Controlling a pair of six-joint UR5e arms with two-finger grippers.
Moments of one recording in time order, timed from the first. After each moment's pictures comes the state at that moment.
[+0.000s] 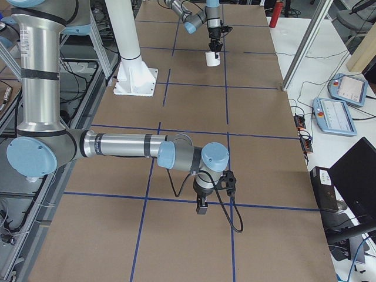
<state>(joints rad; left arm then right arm) -0.71 -2.22 -1.57 -2.13 -2.08 -1.89 1.57 -1.63 1.65 -1.72 2.28 -0.15</state>
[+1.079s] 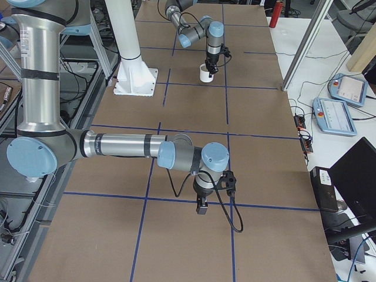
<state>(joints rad) -0.57 -2.58 -1.31 -1.57 -2.00 -1.65 1.57 -1.63 1.65 -1.72 2.28 -0.15</state>
